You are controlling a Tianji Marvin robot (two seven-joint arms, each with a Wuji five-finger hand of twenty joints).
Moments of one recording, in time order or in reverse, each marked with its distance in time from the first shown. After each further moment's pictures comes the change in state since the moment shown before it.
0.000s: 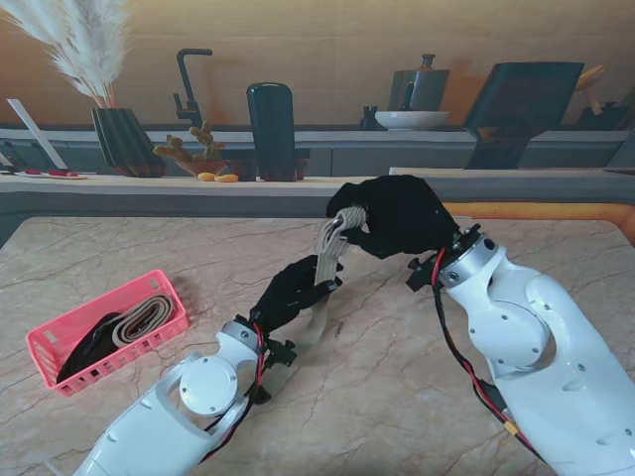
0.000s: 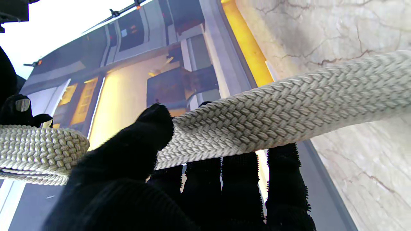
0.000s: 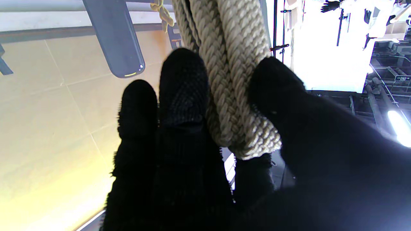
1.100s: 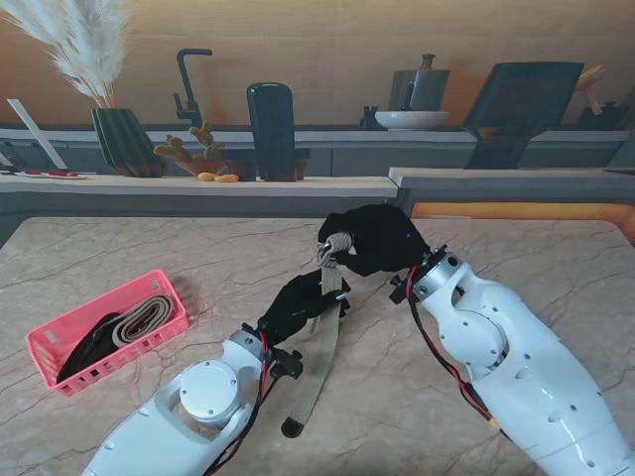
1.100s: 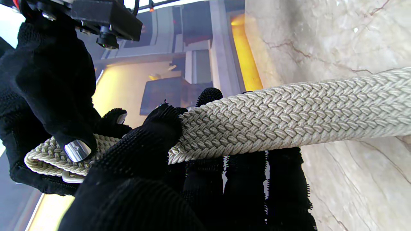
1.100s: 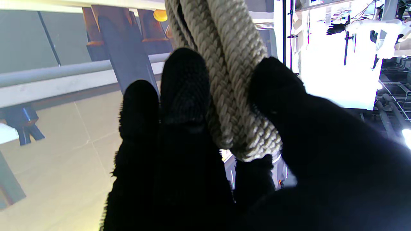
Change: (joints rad) left arm 0.035 0.000 0.008 -0.046 -0.179 0.070 -0.082; right arm 0.090 -0.001 -0.159 0.257 -0.101 0.001 -0.153; left_hand 0.081 0.024 -0.074 -0.011 0.080 0.080 0.160 -0.013 0.116 0.027 0.124 0.032 0.104 0.085 0.250 0.138 0.037 0.019 0.152 0.024; right_hand -0.001 0.000 -0.002 0.000 -0.002 -0.015 0.032 -0.003 0.000 0.000 0.000 0.002 0.000 -0.008 -0.011 0.000 0.000 -0.014 0.000 -0.007
